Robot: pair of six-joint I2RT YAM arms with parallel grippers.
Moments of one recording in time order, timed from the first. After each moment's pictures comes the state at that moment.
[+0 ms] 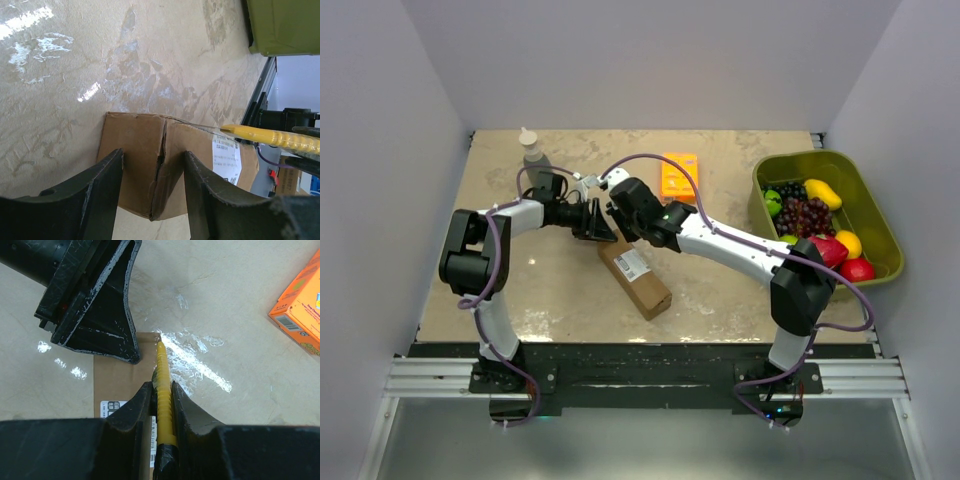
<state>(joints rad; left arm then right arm) -0.18 1.91 1.12 -0.24 0.93 -0.15 0.90 1.79 1.49 -0.45 0.29 0.13</state>
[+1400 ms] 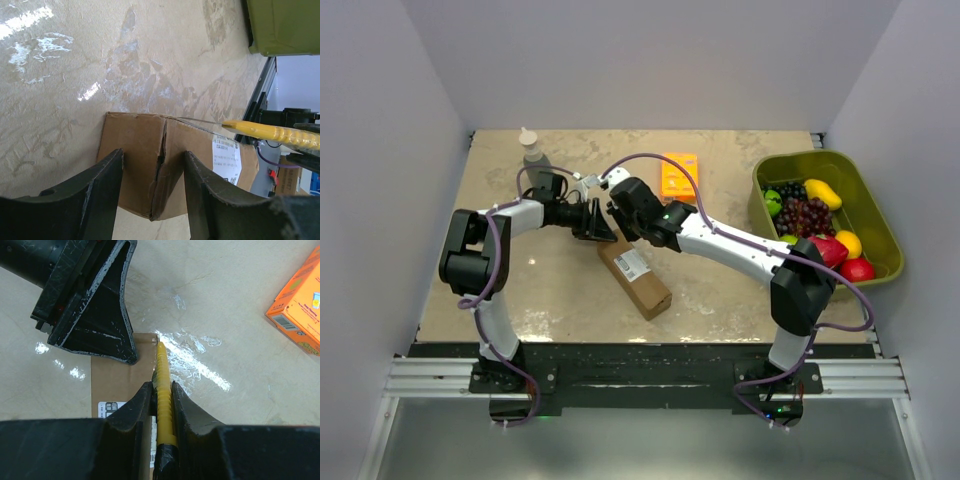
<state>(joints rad) -0.18 1.91 1.12 -0.24 0.93 -0.15 0.90 1.79 1.49 -0.45 0.30 0.13</state>
